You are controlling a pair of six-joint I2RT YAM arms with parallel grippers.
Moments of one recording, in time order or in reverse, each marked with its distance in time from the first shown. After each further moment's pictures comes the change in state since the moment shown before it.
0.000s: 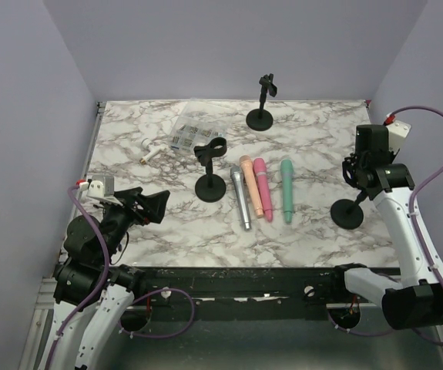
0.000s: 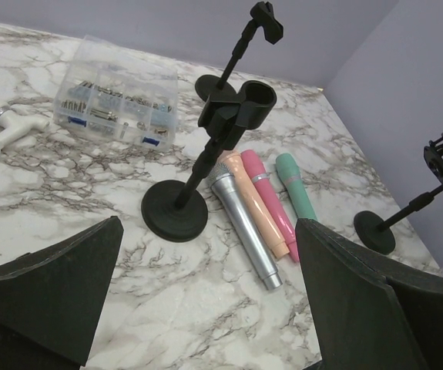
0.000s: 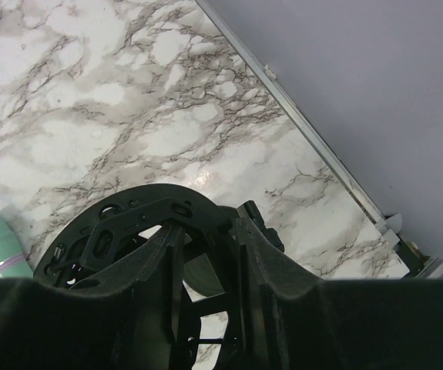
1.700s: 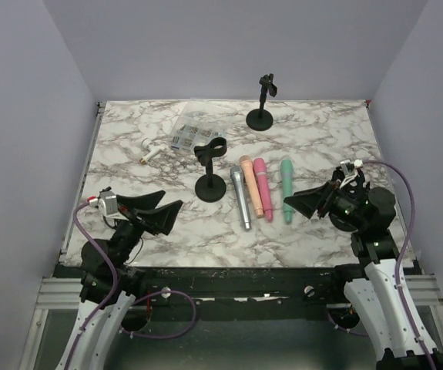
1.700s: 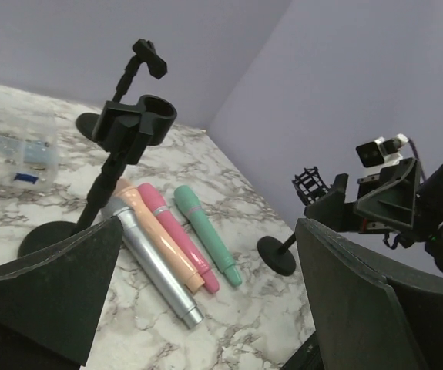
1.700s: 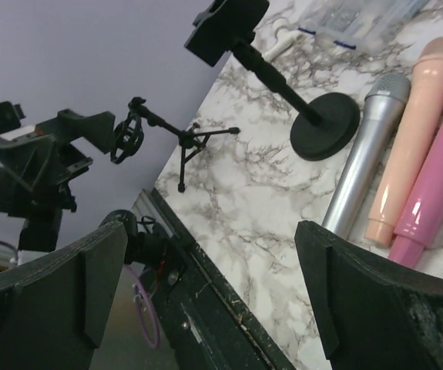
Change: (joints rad) left arm 0.000 -0.246 -0.384 0.440 0.157 -0.238; right arm -0.024 -0.560 -0.652 0.760 -1.501 0.318
